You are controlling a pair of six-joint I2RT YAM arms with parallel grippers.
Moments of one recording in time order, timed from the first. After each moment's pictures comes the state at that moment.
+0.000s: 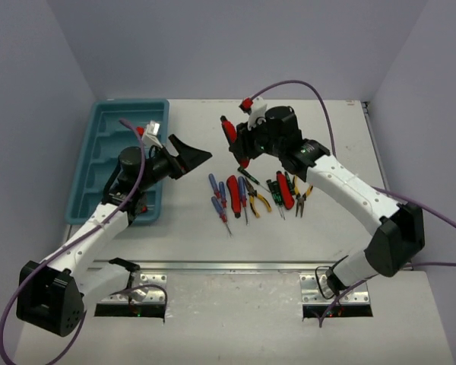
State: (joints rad) left arm -0.24 1.02 0.67 0.18 0.47 -0.94; right arm 0.57 1.55 1.33 -0.23 -0.13 0.09
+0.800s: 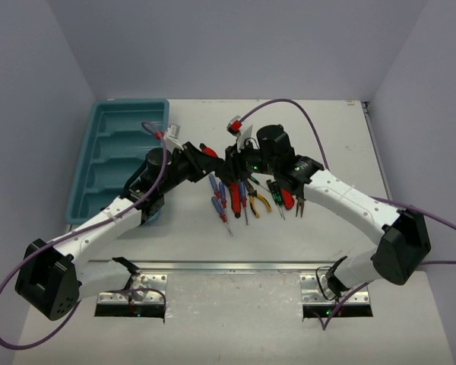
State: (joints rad) left arm -0.50 1.13 0.73 0.21 0.18 -1.01; right arm 0.71 1.43 1.13 -0.12 -0.34 0.13
